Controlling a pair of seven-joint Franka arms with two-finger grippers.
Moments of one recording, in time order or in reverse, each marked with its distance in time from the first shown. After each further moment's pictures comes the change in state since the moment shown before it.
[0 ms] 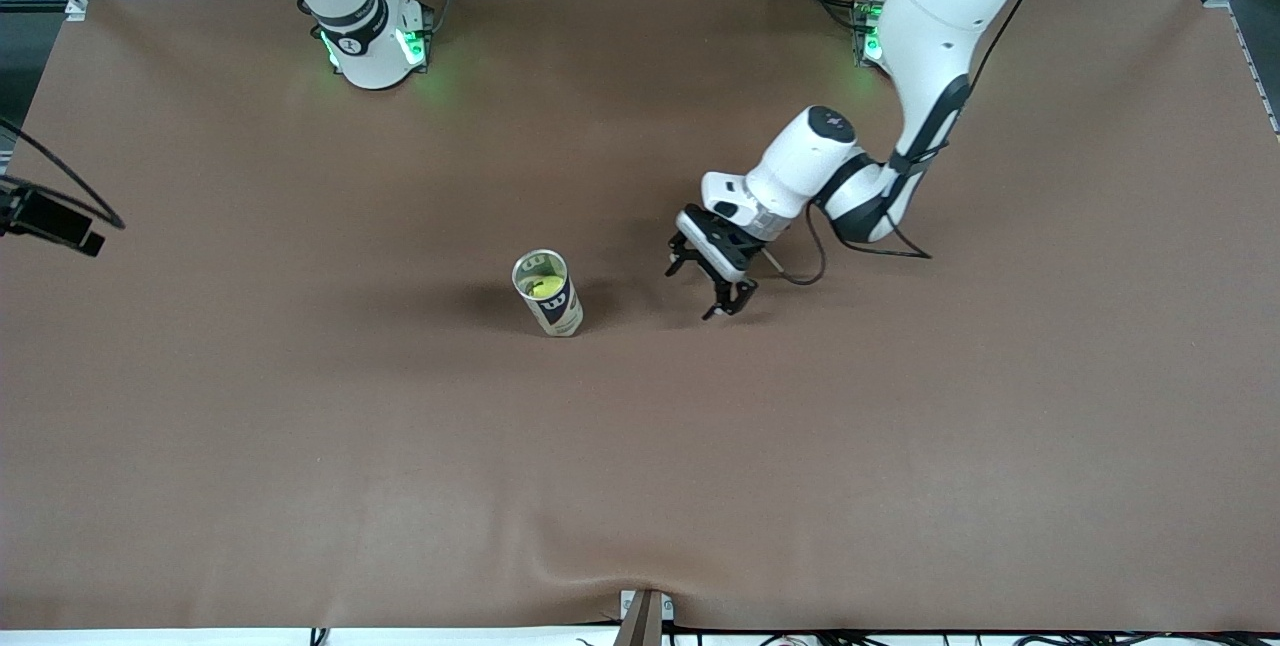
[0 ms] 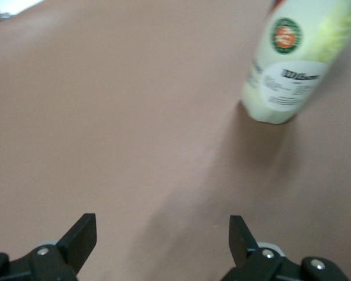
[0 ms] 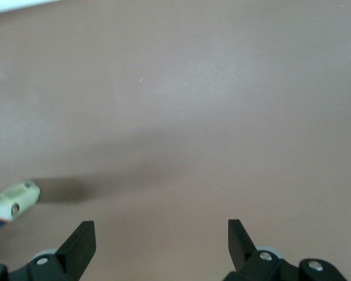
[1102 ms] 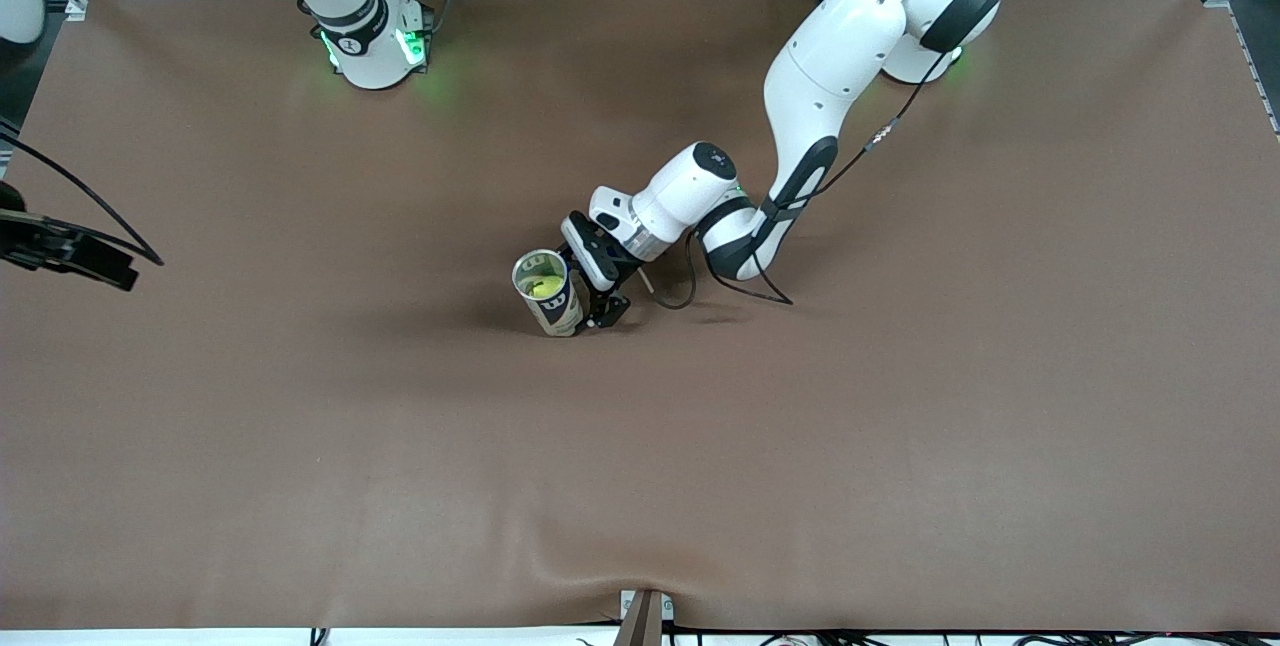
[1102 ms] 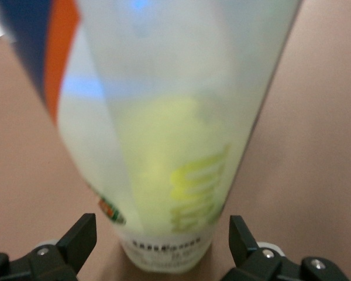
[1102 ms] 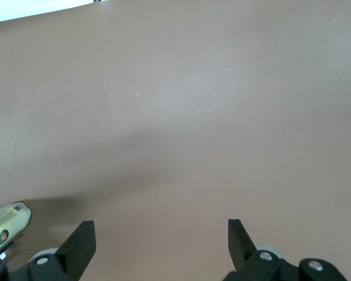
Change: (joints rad) left arm -0.263 0.412 0.003 0.558 -0.004 0.001 0.000; right arm 0.043 0.080 -0.019 0.048 -0.039 0.063 0.068
